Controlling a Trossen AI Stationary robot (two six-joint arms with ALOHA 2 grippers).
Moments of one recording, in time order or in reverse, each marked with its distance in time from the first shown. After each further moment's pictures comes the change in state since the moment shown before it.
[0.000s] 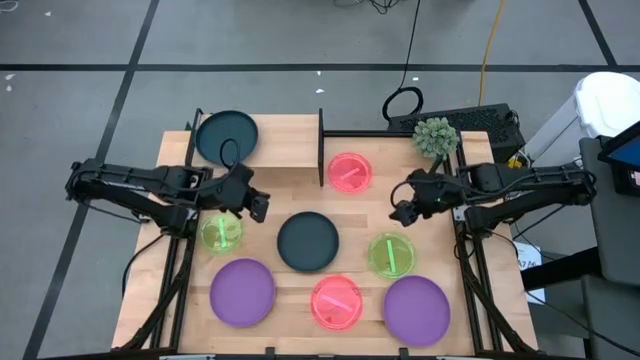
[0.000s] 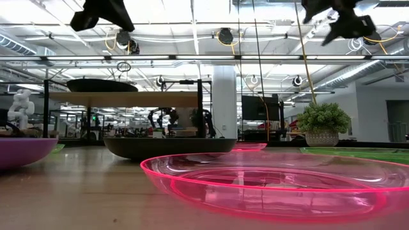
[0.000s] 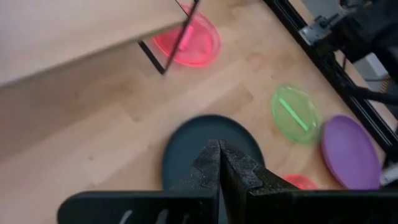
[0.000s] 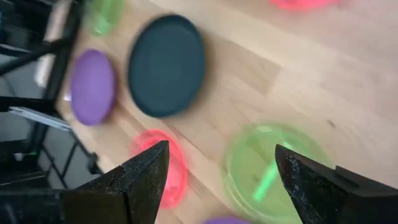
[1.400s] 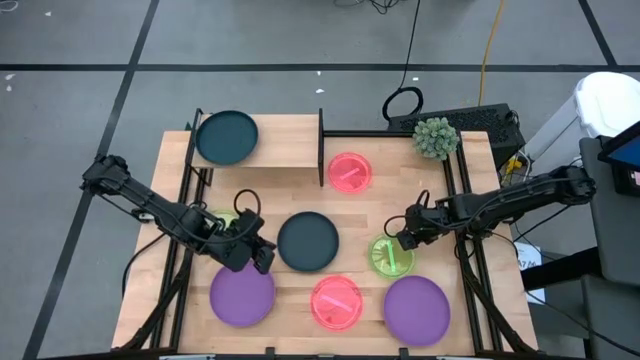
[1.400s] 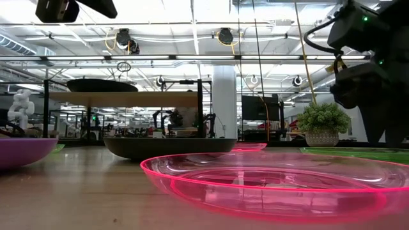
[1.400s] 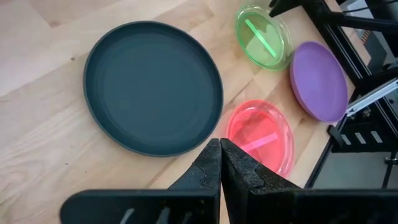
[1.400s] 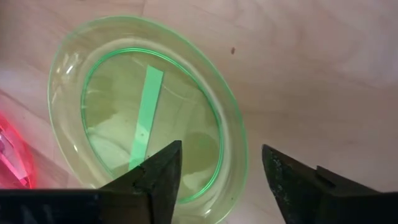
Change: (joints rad) left arm -0.354 0.191 0.001 0.073 -0.039 -0.304; right arm 0.025 0.002 -0.666 0.407 -0.189 0.140
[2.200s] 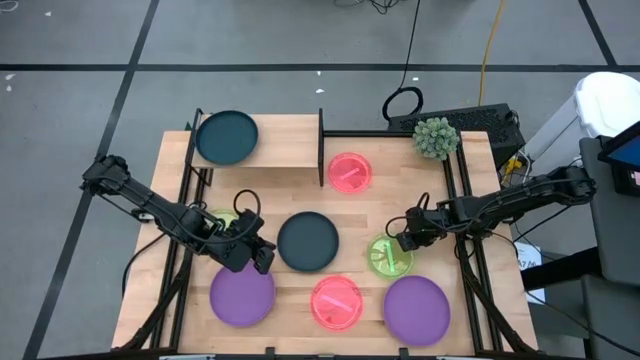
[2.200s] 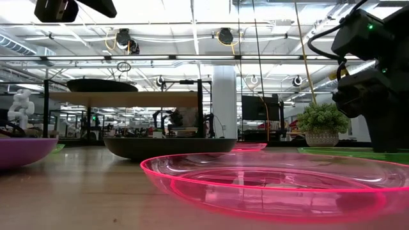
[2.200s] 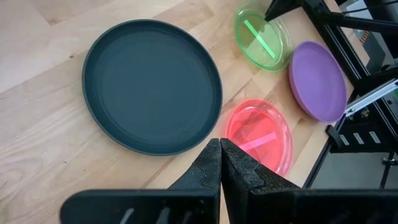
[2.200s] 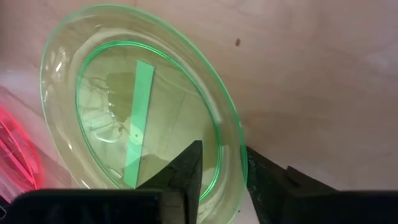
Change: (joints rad) left arm -0.005 0.000 0.000 0.001 0.000 -0.010; right arm 0.000 0.000 -0.082 0.137 -0.024 0.029
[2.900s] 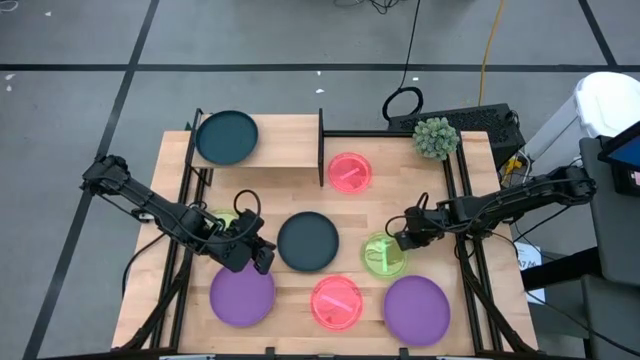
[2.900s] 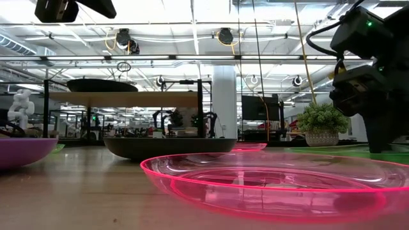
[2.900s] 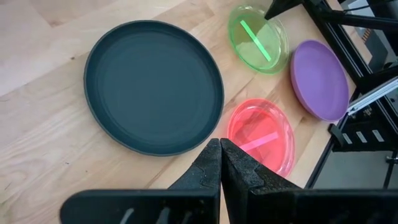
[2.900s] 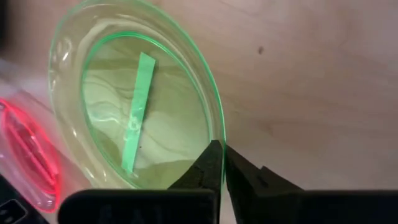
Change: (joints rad) left arm 0.000 0.000 0.000 -0.005 -0.001 0.010; right arm 0.000 0.000 0.000 0.057 0.003 0.025
